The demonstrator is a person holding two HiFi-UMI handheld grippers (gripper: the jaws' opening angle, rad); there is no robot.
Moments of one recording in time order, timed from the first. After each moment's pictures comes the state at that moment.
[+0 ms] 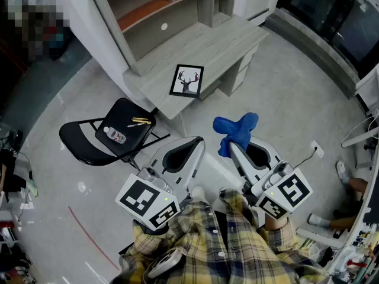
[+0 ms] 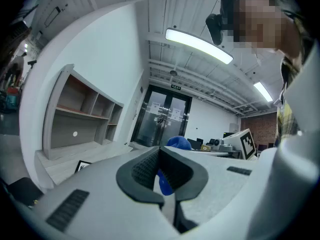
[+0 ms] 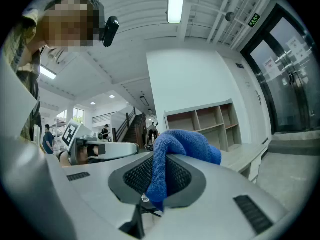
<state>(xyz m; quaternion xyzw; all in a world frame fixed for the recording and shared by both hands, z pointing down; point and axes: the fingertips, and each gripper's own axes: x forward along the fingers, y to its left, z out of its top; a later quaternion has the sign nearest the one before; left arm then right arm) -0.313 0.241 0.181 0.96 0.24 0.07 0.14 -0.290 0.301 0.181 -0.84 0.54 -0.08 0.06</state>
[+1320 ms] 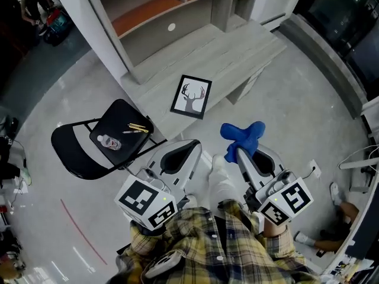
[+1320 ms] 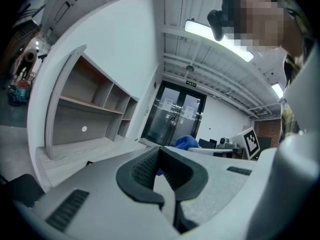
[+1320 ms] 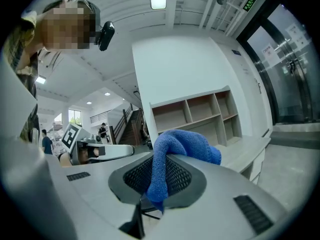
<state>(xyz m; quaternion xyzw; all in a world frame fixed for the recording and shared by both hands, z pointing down) -0.182 0.178 0.224 0.96 0.19 0.11 0.17 -0.149 0.262 0.218 -0.83 0.54 -0.14 0.07</state>
